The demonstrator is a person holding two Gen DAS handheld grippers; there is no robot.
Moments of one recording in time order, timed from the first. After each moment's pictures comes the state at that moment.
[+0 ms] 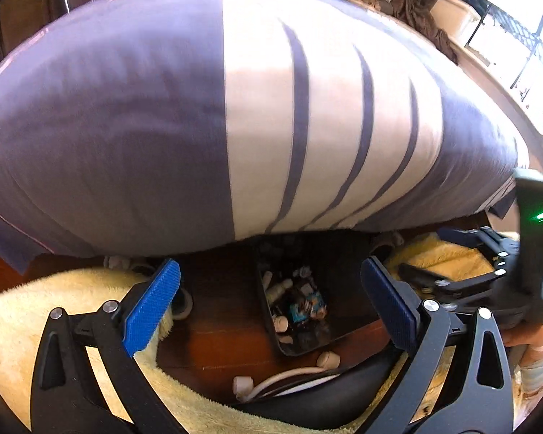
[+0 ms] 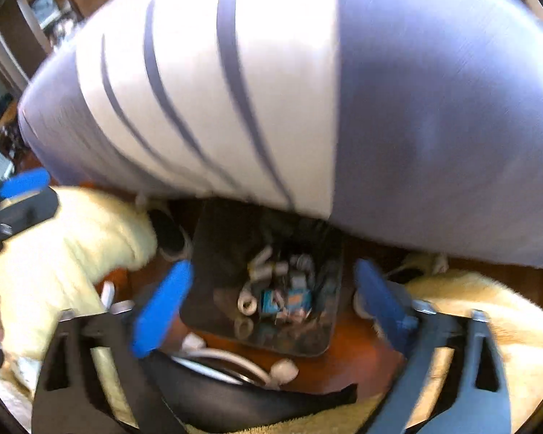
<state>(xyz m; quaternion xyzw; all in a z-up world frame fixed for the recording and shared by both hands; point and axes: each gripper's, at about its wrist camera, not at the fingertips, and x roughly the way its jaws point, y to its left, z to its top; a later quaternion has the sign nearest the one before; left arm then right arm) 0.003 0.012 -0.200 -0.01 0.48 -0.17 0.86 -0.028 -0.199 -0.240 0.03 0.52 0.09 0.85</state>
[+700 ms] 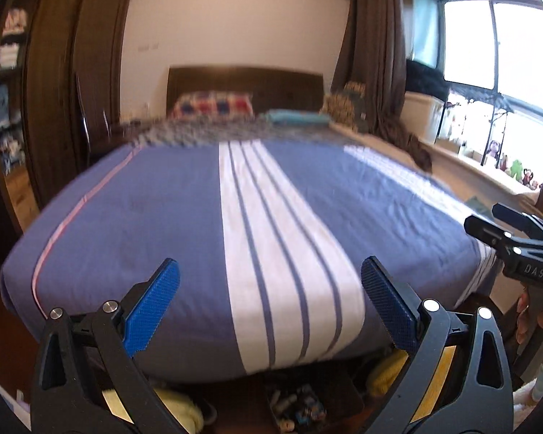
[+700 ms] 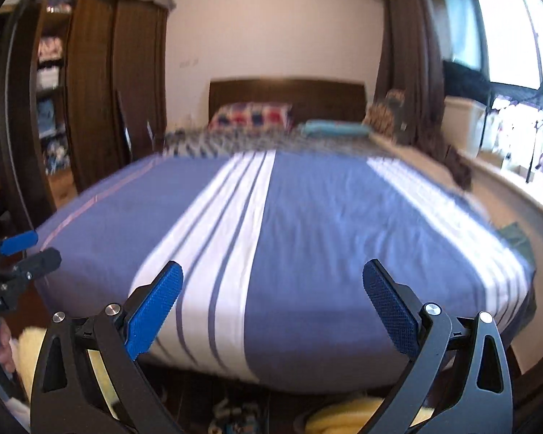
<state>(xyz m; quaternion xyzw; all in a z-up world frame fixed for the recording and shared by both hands) -0.041 0.006 0.009 0.01 0.23 -0.16 0.96 -0.088 -0.244 0.014 0.01 0.21 -0.02 0.98</state>
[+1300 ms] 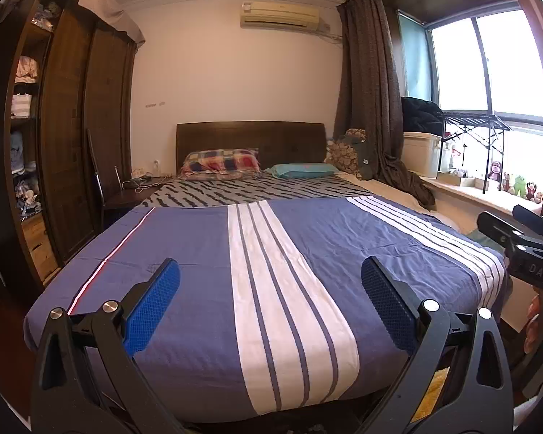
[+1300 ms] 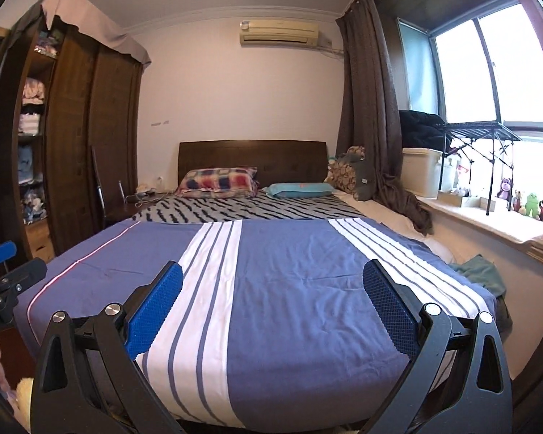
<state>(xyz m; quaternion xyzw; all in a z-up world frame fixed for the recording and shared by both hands) -0.080 -0.010 0.066 0.02 0.13 -0.14 0.98 -0.130 -0.246 0.067 0.02 0.10 -0.09 0.99</state>
